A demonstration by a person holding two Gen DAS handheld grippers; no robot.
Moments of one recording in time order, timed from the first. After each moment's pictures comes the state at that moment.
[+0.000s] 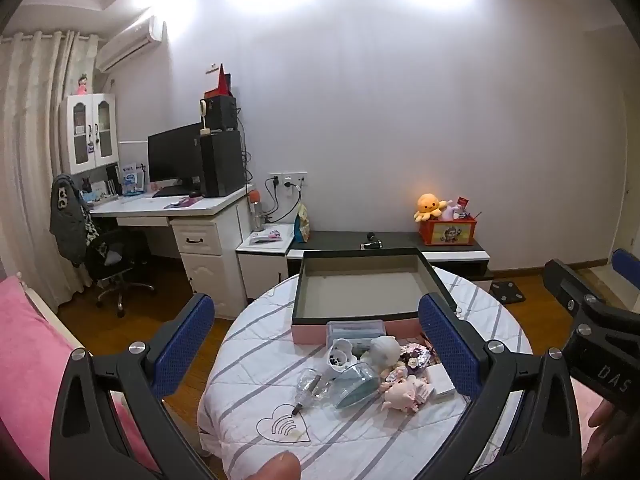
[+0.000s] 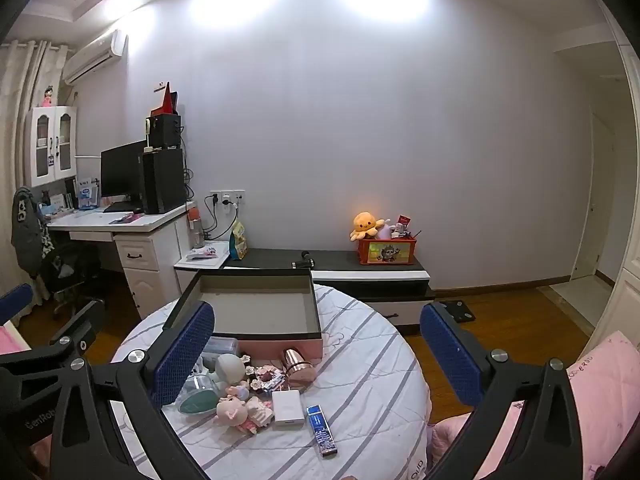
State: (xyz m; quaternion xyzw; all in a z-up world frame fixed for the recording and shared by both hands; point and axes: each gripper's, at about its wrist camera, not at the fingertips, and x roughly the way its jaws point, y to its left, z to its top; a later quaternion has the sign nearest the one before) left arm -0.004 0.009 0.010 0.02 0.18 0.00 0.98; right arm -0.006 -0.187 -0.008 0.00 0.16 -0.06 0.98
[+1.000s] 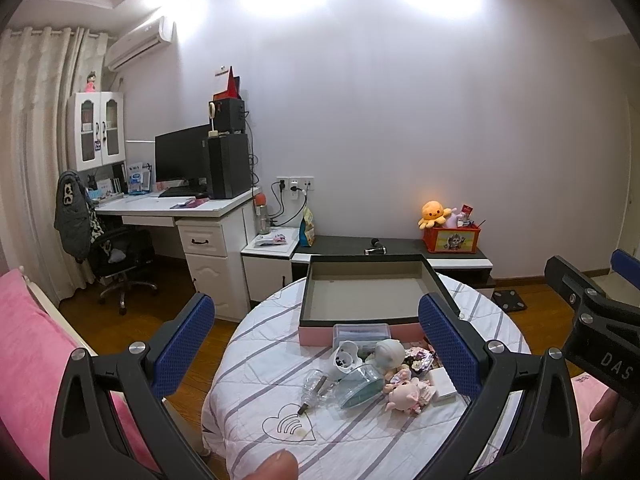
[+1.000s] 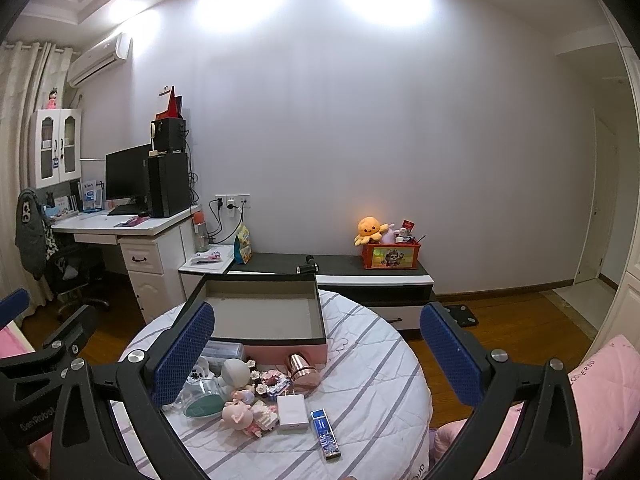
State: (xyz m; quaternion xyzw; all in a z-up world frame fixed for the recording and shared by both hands) left arm -0.018 0.011 0.009 0.01 0.17 0.02 0.99; right arm -0.007 -0.185 -0.003 0.00 0.15 -0.05 0.99
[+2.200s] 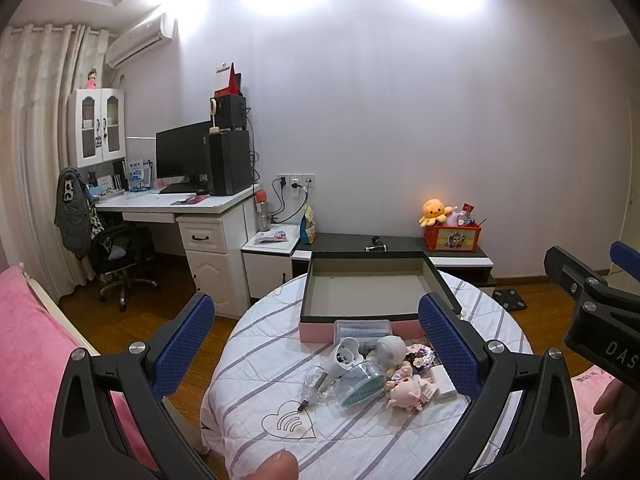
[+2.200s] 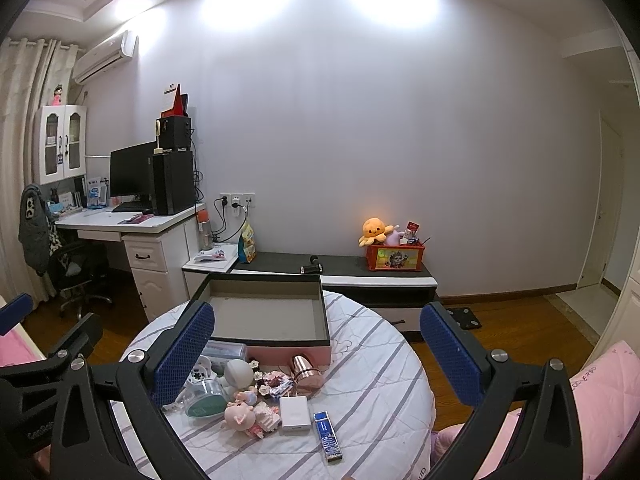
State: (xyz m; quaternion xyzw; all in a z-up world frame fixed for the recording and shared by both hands) left arm -0.016 0.012 0.009 0.01 0.17 0.02 0.99; right arm -0.003 -0.181 -0.004 -0.01 0.16 -0.04 0.99
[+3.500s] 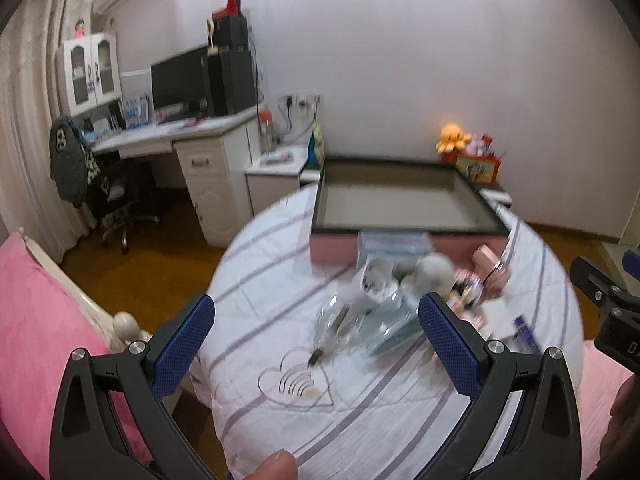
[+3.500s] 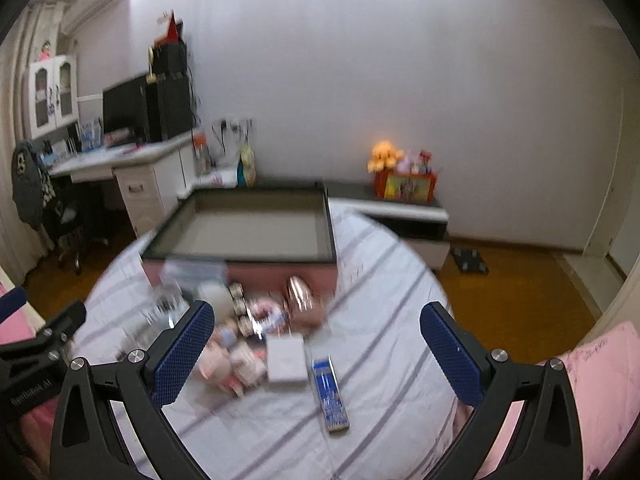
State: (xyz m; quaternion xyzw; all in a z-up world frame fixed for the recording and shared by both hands) left arm 0.058 0.027 -0.101 0.00 0.32 0.03 0.95; right arm 0.065 -0.193 -0.100 -0.01 0.30 -0.03 0.95
